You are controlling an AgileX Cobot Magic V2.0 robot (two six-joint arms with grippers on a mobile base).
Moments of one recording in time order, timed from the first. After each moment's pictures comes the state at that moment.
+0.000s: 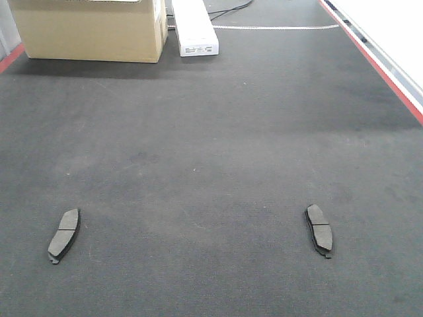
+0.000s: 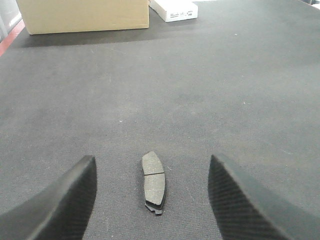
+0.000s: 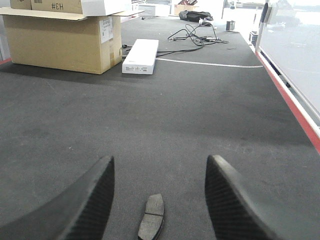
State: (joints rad) left arm -0.07 0.31 -0.43 -0.10 0.51 0.12; right arm 0.16 0.20 -0.45 0.03 0.46 -0.07
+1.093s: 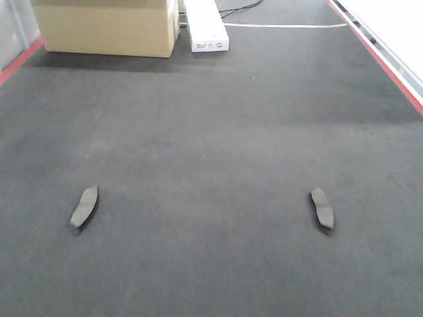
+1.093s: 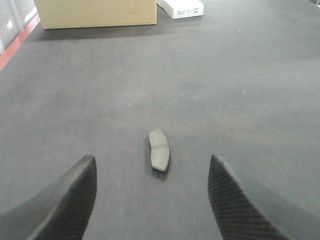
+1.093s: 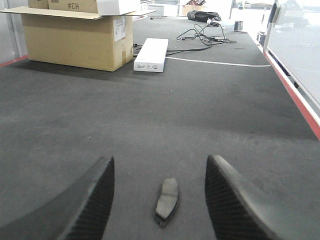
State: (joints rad) left arm -0.07 0.31 -0.43 -0.10 0.51 0.12; right arm 0.16 0.20 -0.44 0.03 0.45 -0.07
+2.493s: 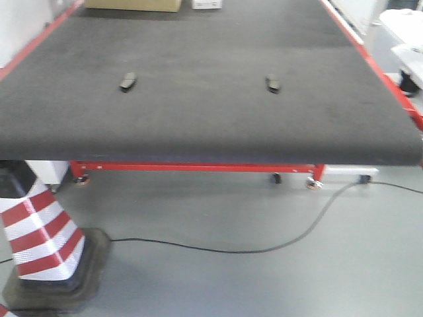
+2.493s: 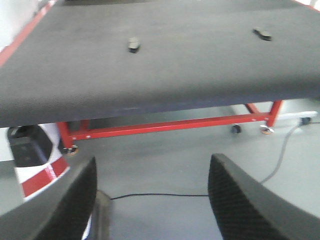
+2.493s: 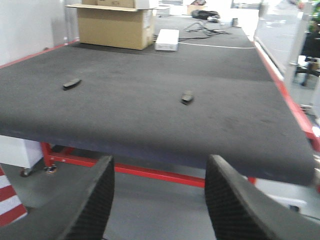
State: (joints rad) left arm -0.07 0.31 -0.43 -0.10 0.51 0.12; right arm 0.16 0.20 -0.44 0.03 0.45 -0.07
